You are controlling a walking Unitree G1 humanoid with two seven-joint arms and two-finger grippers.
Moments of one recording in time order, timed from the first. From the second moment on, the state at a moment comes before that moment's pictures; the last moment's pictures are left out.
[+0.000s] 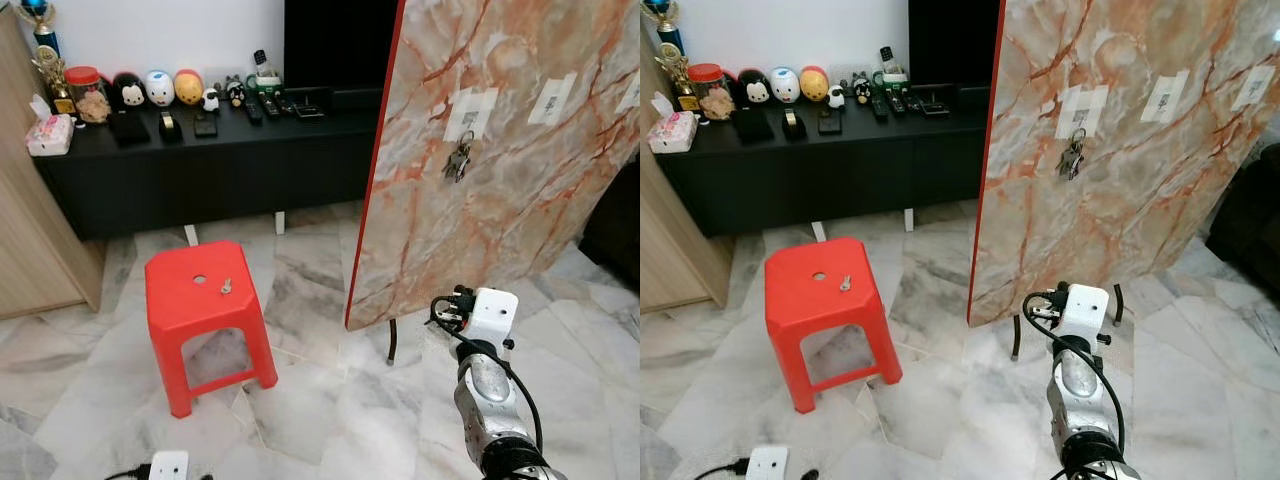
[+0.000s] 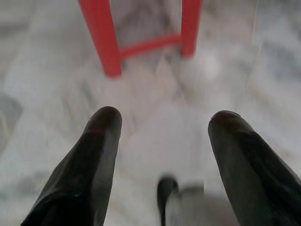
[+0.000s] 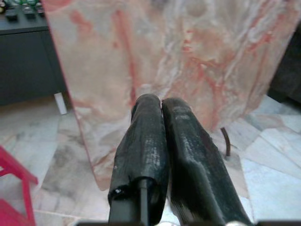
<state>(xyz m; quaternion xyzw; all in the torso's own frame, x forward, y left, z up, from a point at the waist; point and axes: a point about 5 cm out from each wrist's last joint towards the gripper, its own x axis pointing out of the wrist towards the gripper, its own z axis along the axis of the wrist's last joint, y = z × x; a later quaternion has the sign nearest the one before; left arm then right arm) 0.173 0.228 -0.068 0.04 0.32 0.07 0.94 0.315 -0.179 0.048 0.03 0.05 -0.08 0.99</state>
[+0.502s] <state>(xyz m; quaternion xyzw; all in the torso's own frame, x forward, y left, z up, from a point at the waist) 0.250 0.216 0.002 0.06 0.10 0.02 0.99 0.320 -0.135 0.042 0.01 0.12 0.17 0.98</state>
